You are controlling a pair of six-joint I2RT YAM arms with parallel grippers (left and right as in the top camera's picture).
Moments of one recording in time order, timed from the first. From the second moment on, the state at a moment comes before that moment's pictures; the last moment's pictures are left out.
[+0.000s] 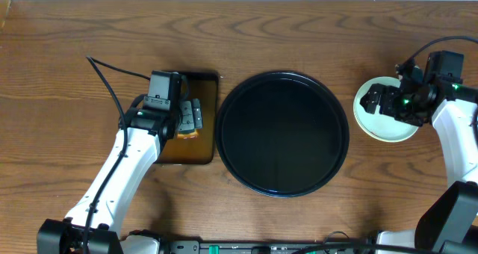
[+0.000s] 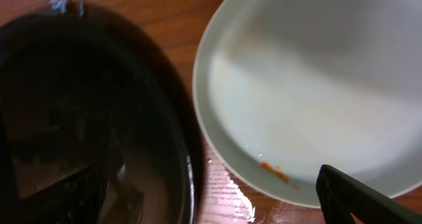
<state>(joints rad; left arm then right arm) -0.19 1.41 0.94 -0.63 -0.08 -0.30 -0.25 1.60 1.18 -0.83 -0.32 0.02</state>
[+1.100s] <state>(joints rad) -0.28 0.72 0.73 -0.78 0.00 -0.27 -0.12 0.70 0.68 -0.76 -0.12 0.13</state>
